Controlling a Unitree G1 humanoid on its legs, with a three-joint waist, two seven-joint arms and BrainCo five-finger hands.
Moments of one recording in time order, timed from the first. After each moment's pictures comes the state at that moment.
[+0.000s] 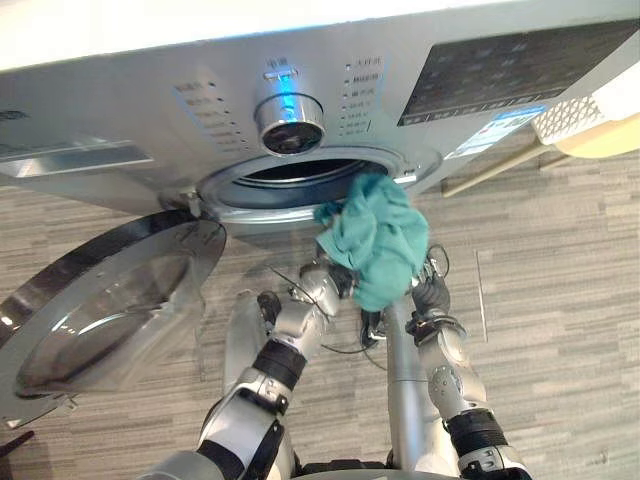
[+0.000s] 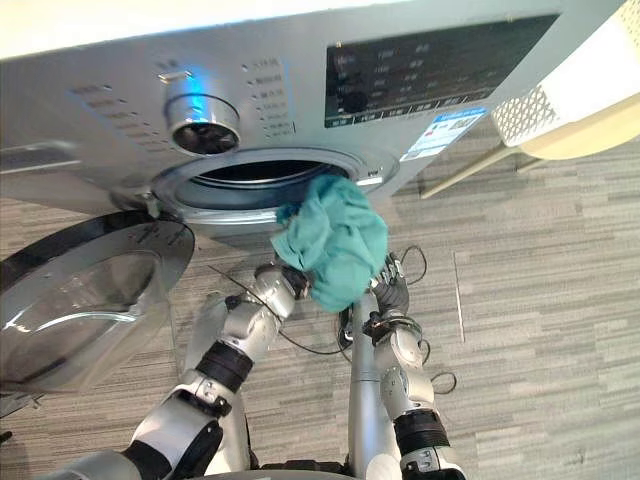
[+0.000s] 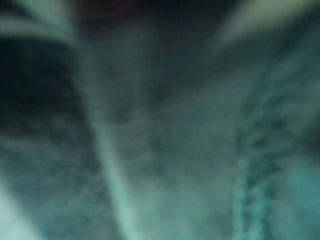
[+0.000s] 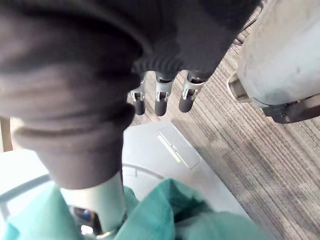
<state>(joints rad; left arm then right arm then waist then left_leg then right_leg) -0.61 -0.07 -0.19 0.49 -0.54 -0.04 0.23 -0.17 0.00 0.03 0.30 0.55 -0.11 -0.17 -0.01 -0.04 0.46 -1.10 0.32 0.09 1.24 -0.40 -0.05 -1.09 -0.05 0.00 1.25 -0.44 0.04</state>
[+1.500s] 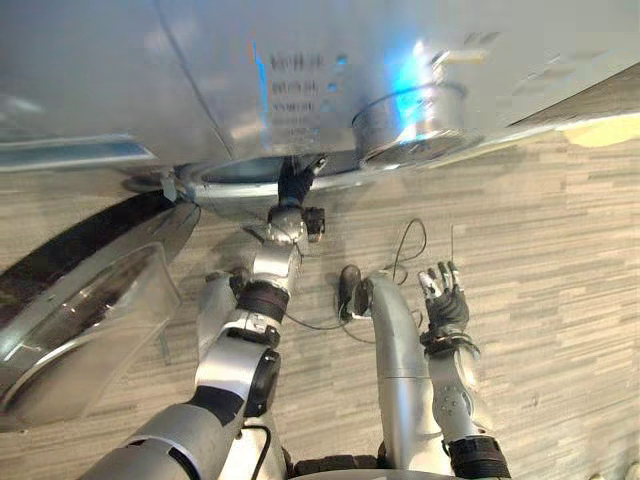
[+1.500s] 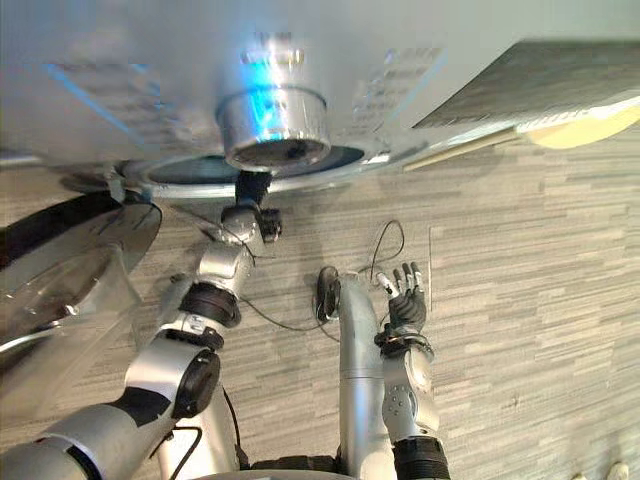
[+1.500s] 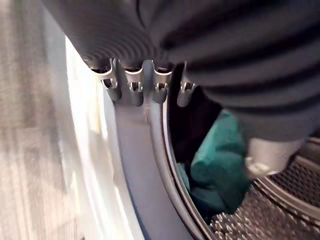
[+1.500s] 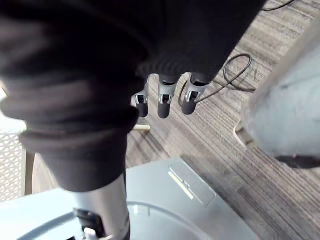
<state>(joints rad) -0.80 -0.05 0.05 0.76 -0.20 0.06 0.26 -0.01 0.07 -0.03 0.20 0.63 -0.15 -0.12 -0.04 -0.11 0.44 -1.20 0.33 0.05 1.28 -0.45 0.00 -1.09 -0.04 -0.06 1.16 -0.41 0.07</state>
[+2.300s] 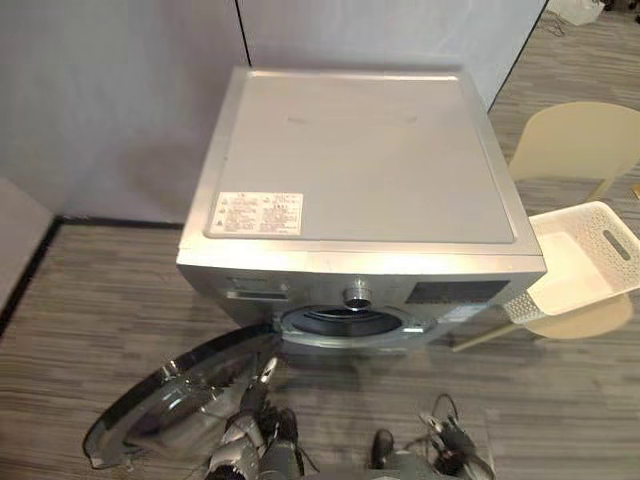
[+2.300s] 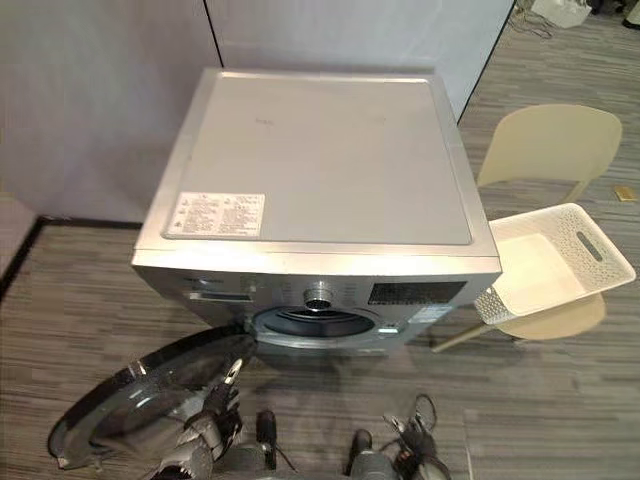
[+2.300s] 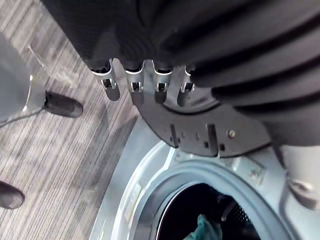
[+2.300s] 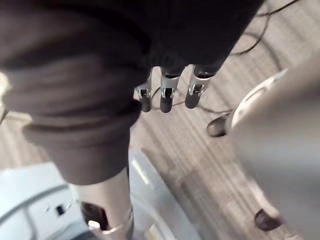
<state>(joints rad) 0.01 0.04 0.02 0.95 -0.39 -0.08 0.07 0.13 -0.02 -0.31 1.07 0.42 -0.09 -0.02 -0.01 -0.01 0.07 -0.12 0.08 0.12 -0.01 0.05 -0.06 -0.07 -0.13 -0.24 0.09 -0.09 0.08</state>
